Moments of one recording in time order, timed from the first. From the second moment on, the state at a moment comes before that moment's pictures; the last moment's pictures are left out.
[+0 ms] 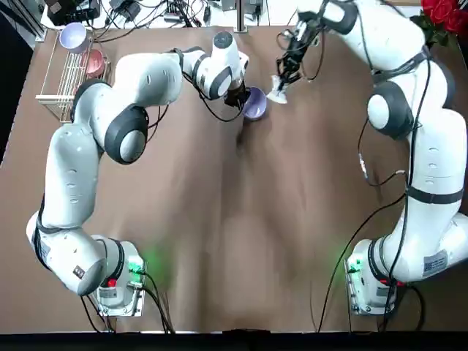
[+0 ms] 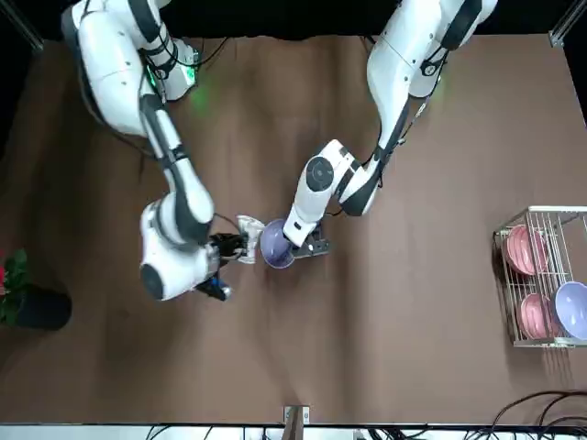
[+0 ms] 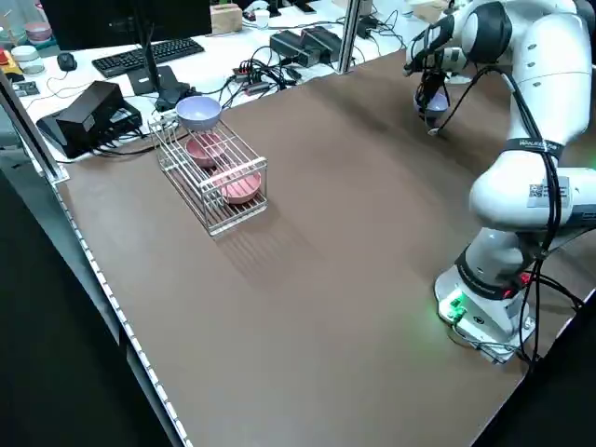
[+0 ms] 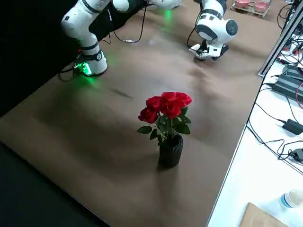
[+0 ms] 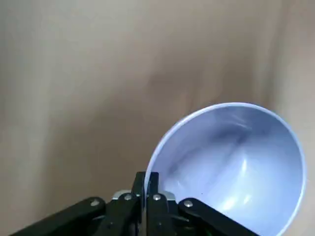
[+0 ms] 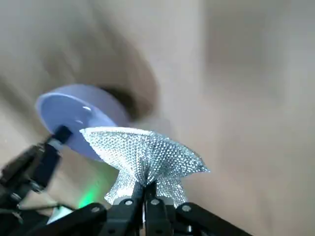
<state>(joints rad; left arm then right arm) -0.60 0.79 -0.17 -1.50 0.04 2.45 -0.92 0.27 0.81 0.07 -1.24 0.55 1.66 0.40</state>
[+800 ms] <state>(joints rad) -0.18 0.47 -0.17 -1.79 0.05 2.27 -0.40 -0.17 0.84 0.05 -1.28 0.11 1.47 0.00</state>
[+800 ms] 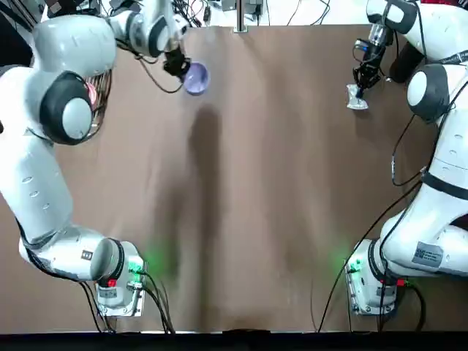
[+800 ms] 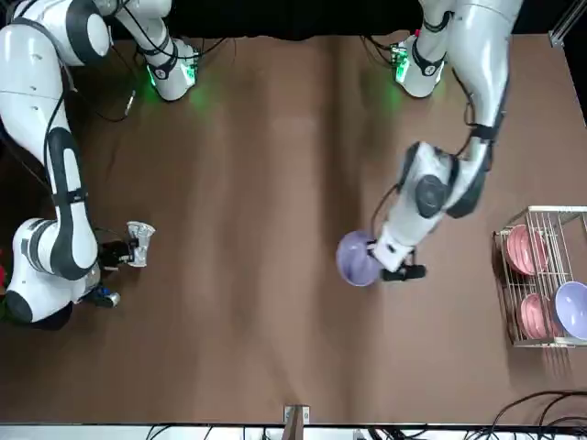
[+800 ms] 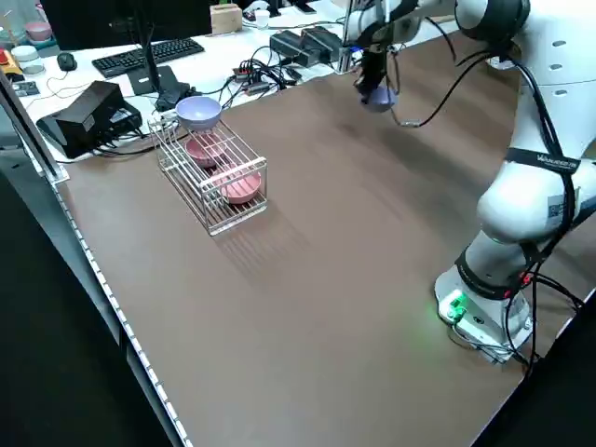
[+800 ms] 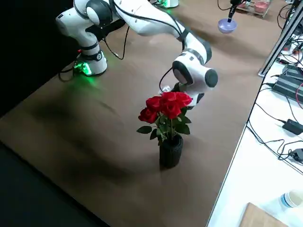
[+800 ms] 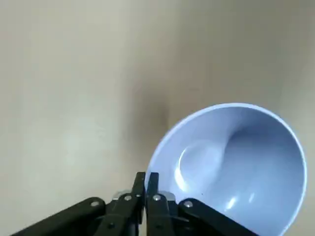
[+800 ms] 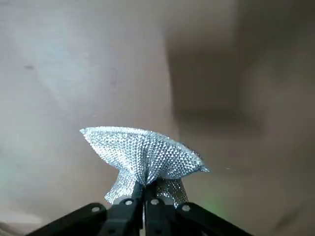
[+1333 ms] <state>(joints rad) 0.14 0.47 -0.17 -1.93 0.16 2.37 -0.04 -0.17 0.87 0.05 -1.34 0.09 1.49 -0.09</state>
